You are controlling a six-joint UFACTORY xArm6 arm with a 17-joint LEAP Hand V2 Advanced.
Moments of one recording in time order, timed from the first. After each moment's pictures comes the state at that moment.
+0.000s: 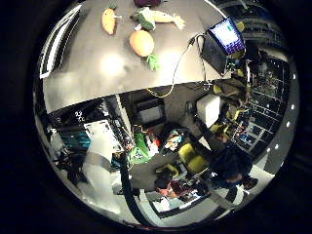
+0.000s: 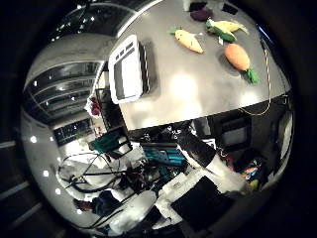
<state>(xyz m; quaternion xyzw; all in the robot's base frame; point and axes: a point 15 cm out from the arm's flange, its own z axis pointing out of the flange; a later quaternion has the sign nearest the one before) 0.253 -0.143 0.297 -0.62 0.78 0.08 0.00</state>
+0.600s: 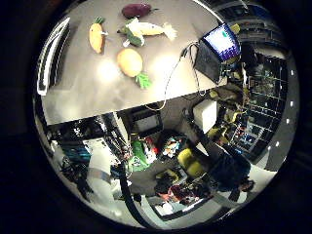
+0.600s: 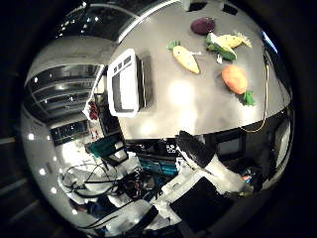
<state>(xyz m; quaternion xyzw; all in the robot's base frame) 0.323 -0.208 0.281 -0.60 0.80 0.05 0.00</state>
